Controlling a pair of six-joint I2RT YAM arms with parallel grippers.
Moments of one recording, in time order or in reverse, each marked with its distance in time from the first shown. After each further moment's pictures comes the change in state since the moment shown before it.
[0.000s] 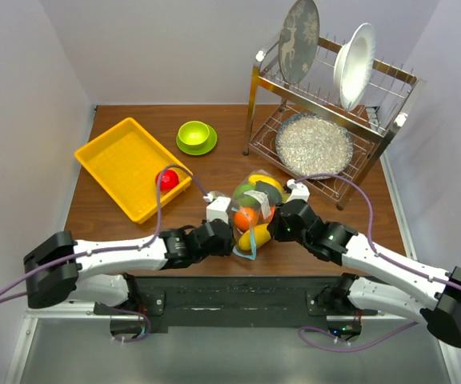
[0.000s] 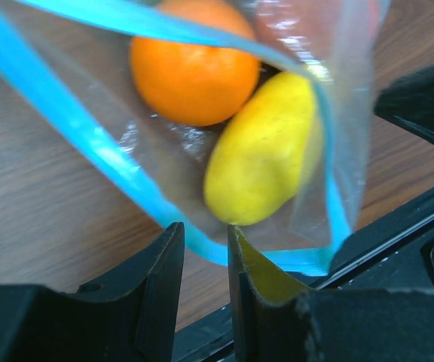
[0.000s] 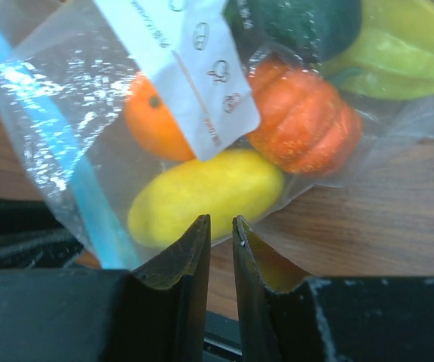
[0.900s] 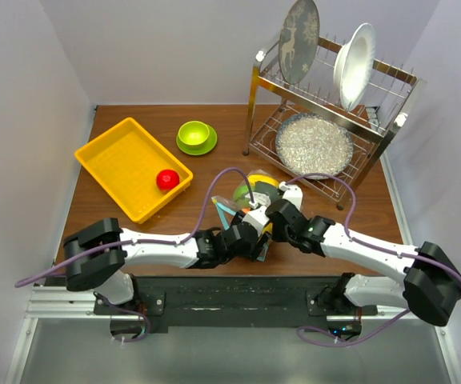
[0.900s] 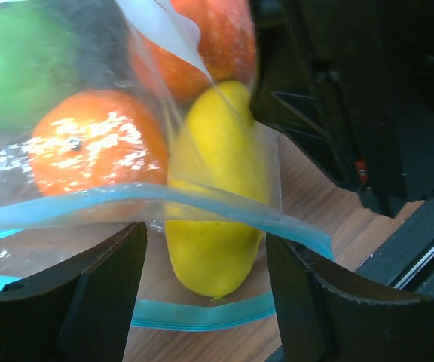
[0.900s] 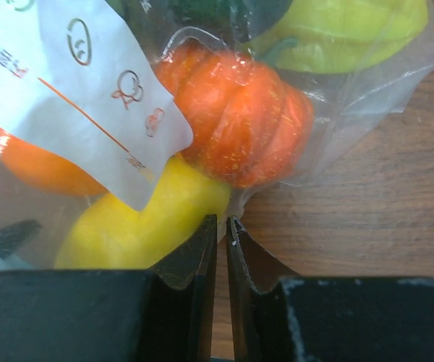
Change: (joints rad) left arm -0.077 0.276 0.137 0.227 -0.007 0.462; right arm 0.000 0.218 0.012 -0.014 0.130 0.014
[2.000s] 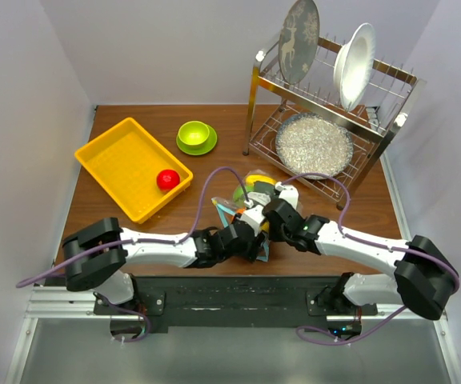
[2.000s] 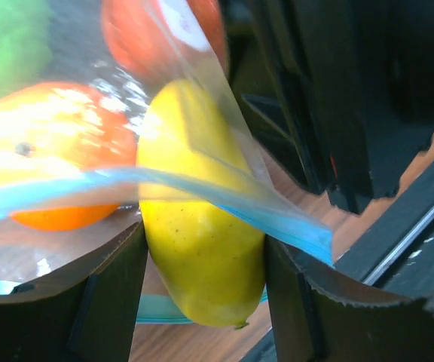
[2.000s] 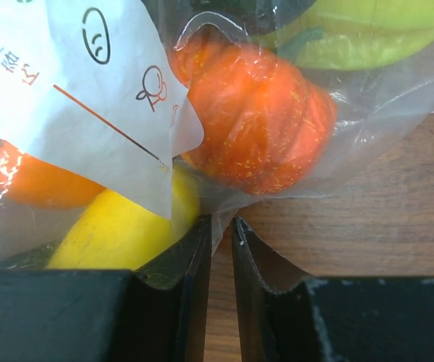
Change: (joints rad) left arm 0.026 0.004 -0.037 0.042 0.084 -0.079; right arm -0.001 0.063 0.003 0.053 -0.022 -0.006
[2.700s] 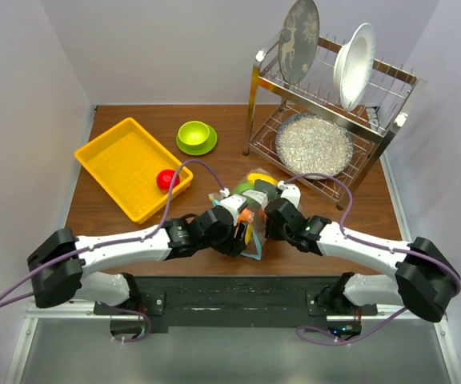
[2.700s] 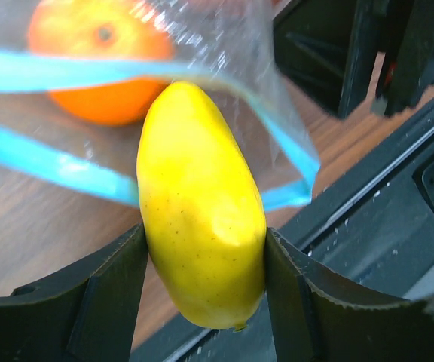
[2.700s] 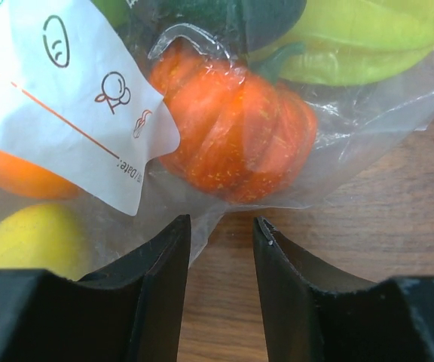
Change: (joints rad) left arm 0.131 -0.240 -0.002 -0.338 0.202 -0.148; right arm -0.021 -0.015 -0.021 0.048 -0.008 0.004
